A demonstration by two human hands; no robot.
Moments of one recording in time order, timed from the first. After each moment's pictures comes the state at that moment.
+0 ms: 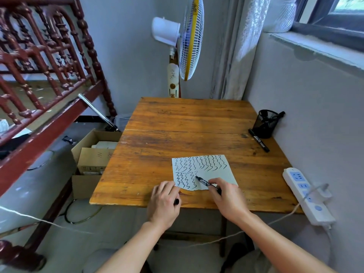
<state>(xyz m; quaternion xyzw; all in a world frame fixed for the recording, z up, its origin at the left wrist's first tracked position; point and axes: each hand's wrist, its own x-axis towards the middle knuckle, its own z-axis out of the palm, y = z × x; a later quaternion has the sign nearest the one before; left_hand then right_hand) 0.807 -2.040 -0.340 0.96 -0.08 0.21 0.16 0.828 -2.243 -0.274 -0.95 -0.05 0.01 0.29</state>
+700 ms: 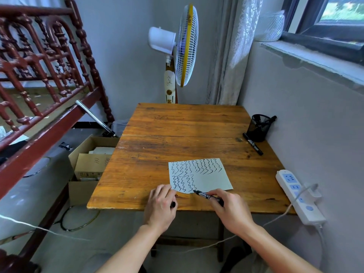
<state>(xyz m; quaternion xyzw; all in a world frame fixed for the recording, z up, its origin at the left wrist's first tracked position) 0.807 -2.041 -0.339 0.96 -0.08 0.20 0.16 0.803 -2.263 -0.271 -0.95 -0.08 0.00 0.29</state>
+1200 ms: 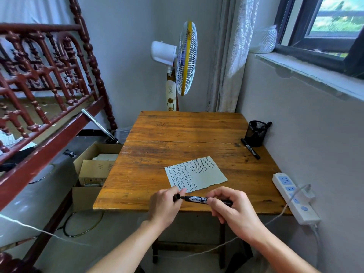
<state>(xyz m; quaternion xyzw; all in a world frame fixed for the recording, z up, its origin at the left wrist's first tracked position) 0.792 -2.054 -0.288 0.93 -0.08 0.21 0.28 0.753 -2.265 -0.198 -0.79 -0.13 0.07 0.59</state>
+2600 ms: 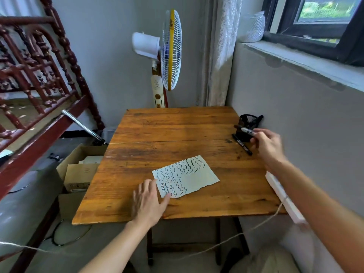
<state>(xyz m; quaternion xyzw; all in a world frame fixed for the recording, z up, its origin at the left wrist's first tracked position) 0.835 -2.044 -0.304 0.98 0.04 0.11 0.15 0.927 -2.362 -0.179 -0.75 0.14 -0.14 0.63</state>
